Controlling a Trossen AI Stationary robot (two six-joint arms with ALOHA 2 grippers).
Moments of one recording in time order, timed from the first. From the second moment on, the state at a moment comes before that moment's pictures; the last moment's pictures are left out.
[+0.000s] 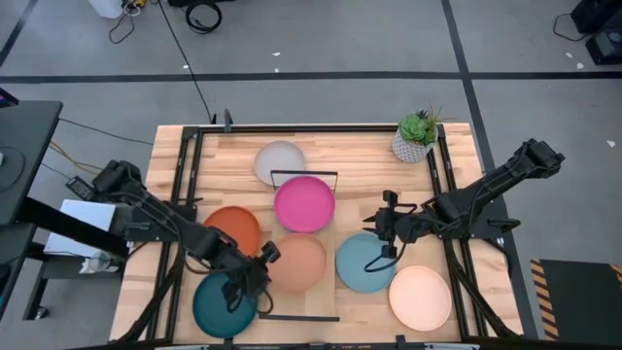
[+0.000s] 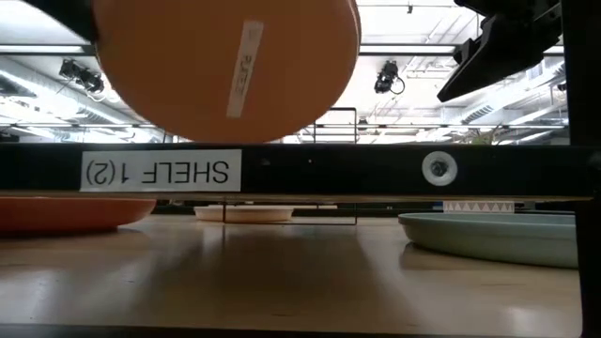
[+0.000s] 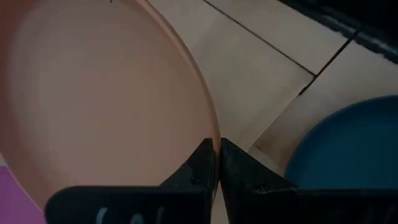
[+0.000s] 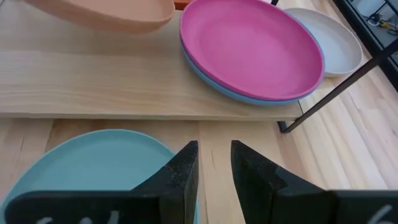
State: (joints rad) left arm -0.58 1.49 1.07 -0.52 -0.14 0.38; right arm 0.44 1.11 0.67 -0.34 0.50 0.27
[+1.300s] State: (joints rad) left arm -0.66 1.50 1.07 -0.62 -0.26 -0.01; right arm 0.44 1.11 0.67 -0.32 0.49 0.28
